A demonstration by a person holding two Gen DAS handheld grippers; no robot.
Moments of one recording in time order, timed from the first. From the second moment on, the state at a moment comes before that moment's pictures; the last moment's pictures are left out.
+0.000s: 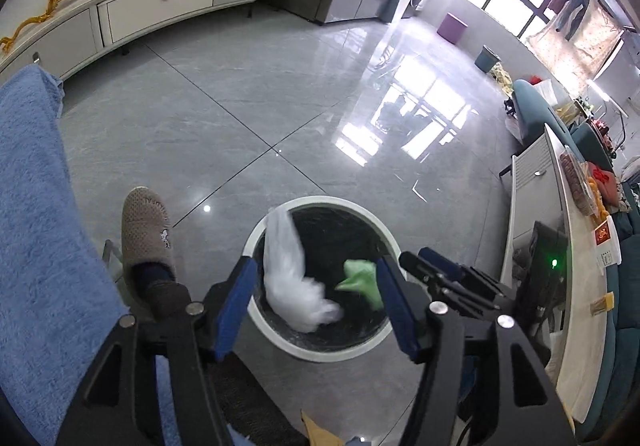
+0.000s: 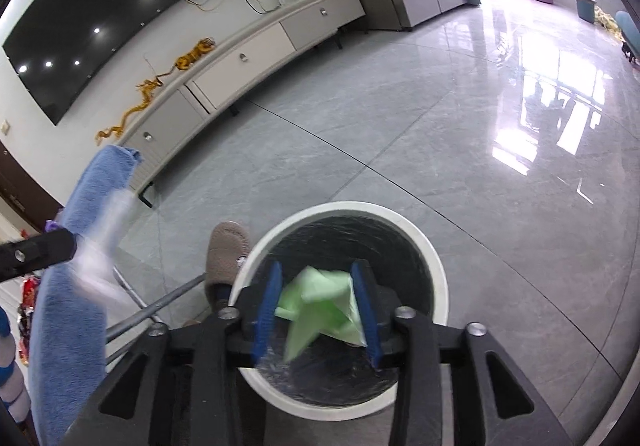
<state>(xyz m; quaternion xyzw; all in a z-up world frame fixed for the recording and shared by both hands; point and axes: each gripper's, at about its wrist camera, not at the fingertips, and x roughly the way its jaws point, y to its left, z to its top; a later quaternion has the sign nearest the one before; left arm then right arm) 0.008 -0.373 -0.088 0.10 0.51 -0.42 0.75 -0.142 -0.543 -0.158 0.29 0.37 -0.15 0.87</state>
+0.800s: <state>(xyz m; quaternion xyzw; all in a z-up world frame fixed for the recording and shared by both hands) -0.004 -0.227 -0.050 0.08 0.46 -0.35 0.82 -0.169 -0.497 -0.109 0.25 0.36 -0.14 0.89</state>
